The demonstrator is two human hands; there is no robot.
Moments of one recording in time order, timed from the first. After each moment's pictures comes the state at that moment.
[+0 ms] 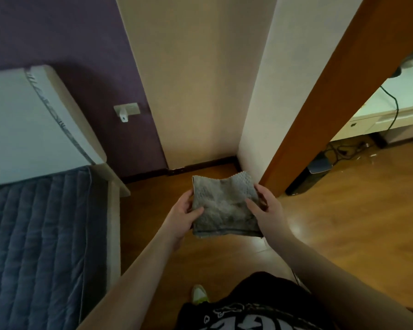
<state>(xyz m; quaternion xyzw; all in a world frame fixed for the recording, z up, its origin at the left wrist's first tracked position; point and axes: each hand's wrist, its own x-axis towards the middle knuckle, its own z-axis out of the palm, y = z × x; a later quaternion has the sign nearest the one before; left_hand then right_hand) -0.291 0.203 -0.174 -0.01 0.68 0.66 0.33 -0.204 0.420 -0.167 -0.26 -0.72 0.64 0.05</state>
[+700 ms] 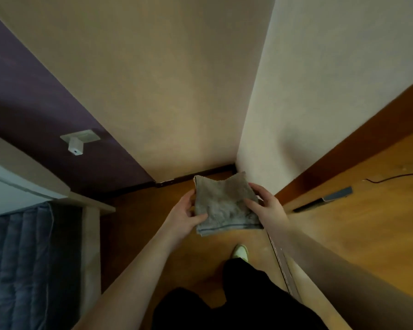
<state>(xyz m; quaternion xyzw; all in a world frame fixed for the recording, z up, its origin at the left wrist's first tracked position) -0.537 0.402 -0.238 -0.04 0.71 0.59 0.38 -0.458 0.633 -0.229 -0.29 -0.67 0.68 -0.07</state>
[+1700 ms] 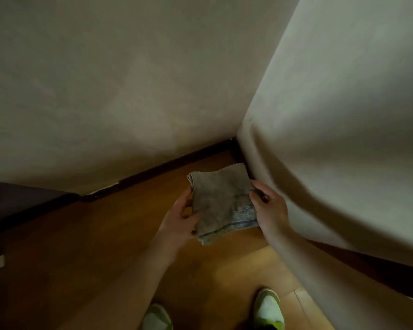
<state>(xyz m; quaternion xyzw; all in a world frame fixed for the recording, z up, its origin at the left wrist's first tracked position) -0.730 0.481 -0.761 -0.10 0.70 0.55 0.45 -0.640 0.682 -0.773 -0.48 -0.64 0.60 0.02</state>
